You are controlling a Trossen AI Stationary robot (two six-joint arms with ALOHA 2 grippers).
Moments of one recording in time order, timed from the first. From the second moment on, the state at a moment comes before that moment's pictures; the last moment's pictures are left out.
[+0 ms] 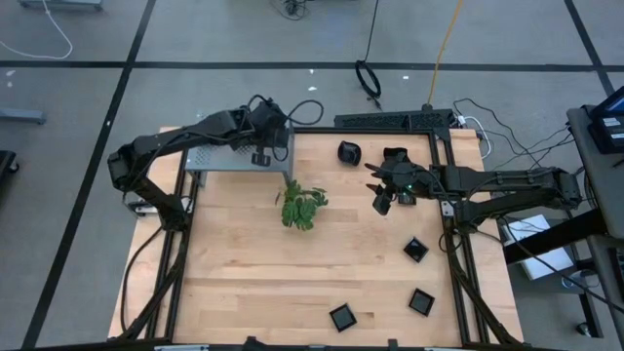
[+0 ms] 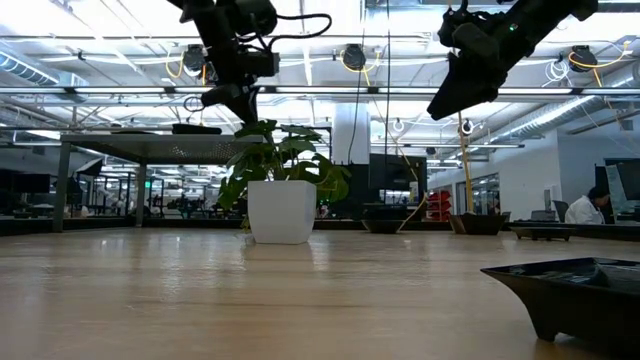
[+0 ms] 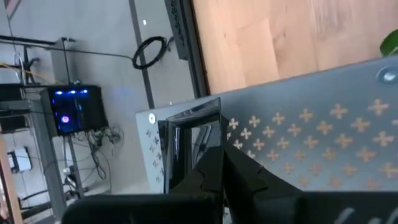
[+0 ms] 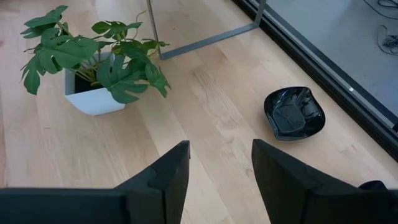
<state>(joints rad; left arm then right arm) 0.48 1.55 1.37 -0.76 -0.32 0.87 -0.09 1.02 0.76 -0.44 0.32 0.26</state>
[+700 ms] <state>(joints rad) 0.48 1.55 1.37 -0.76 -0.39 0.94 -0.09 1.02 0.76 -0.44 0.32 0.28</state>
